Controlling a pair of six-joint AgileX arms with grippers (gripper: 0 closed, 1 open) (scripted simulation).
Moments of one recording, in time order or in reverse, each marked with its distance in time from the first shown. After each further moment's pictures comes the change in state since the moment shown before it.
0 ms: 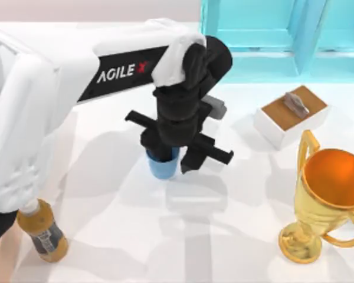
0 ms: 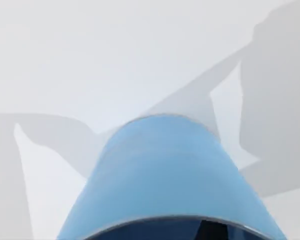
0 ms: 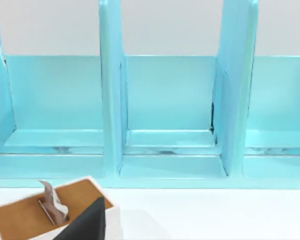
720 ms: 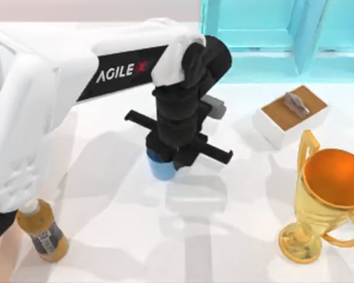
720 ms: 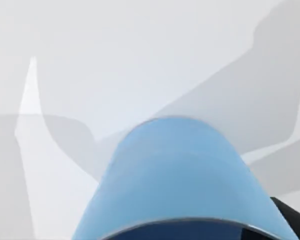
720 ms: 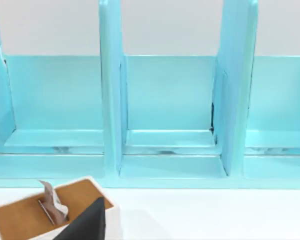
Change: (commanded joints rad) left arm 0.003 -0.004 -0.001 -0.003 0.000 0.004; right arm 0.000 0.000 0.000 0.000 0.000 0.000
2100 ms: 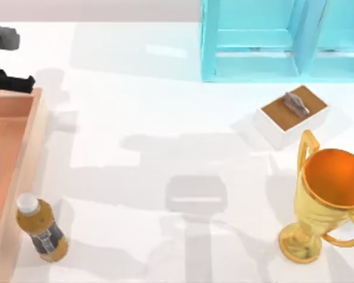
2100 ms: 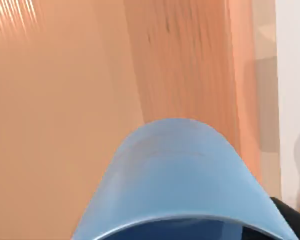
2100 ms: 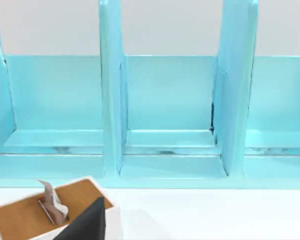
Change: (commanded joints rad) left arm 0.637 -0.439 -0.155 -0.287 -0.028 0.277; right arm 0.000 0.000 0.000 0.000 0.000 0.000
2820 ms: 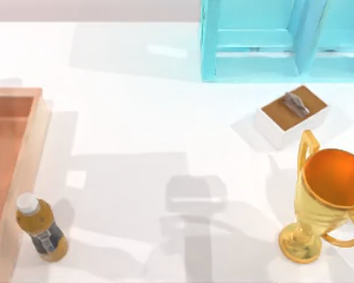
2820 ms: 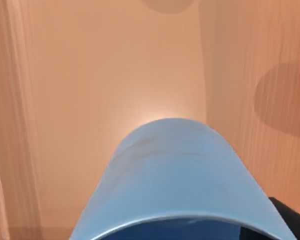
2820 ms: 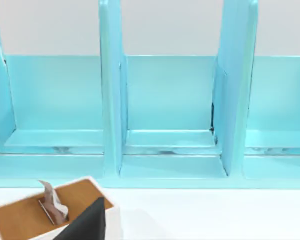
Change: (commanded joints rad) left arm 0.201 -0.097 -0.100 0.023 -0.001 0.039; right arm 0.000 0.000 0.000 0.000 0.000 0.000
